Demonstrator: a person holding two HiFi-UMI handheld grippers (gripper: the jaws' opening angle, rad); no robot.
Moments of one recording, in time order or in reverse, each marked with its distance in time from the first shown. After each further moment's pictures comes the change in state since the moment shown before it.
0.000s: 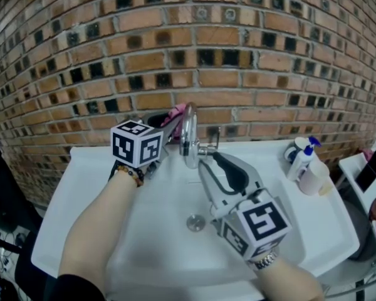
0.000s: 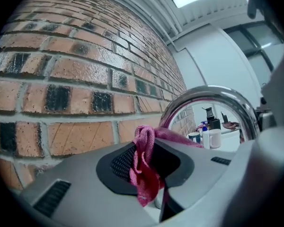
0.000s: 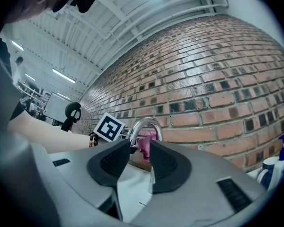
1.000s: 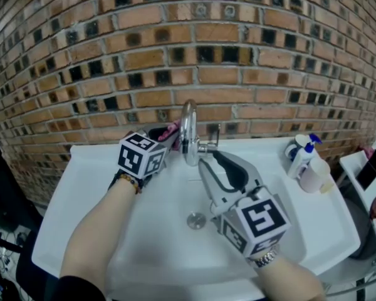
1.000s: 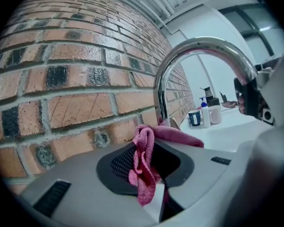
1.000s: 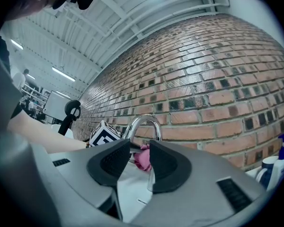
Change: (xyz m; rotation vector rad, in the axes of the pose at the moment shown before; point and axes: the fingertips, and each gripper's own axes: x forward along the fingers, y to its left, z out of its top) left arm -0.002 -0.002 -0.062 0.109 0.154 0.027; right arm 0.001 -0.002 -0.008 -0.005 0.023 -0.005
